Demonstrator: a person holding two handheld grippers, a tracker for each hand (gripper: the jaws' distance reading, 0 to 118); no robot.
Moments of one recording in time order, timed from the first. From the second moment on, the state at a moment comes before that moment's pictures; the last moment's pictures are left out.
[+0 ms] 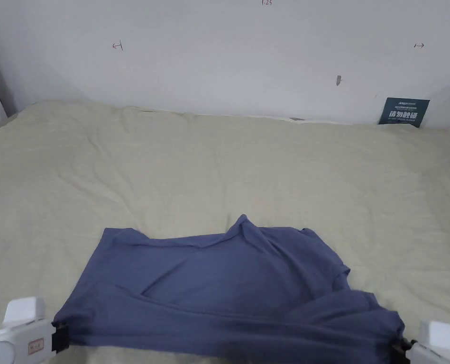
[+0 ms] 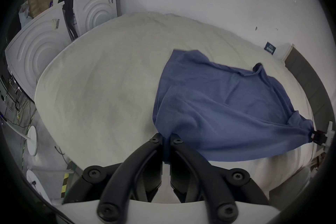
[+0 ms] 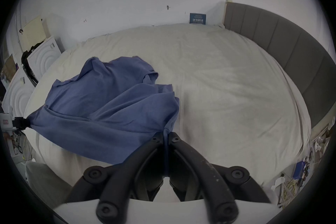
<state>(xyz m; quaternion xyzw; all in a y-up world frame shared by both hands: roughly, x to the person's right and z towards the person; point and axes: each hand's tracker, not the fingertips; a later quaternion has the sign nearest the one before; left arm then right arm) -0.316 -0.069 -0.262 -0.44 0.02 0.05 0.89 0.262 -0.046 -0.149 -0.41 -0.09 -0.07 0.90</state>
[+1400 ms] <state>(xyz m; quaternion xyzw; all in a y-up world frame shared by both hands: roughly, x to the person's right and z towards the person) -0.188 0.063 -0.205 -0.08 -0.04 -0.05 0.99 0.185 0.076 -0.123 -0.10 -0.09 0.04 0.99</state>
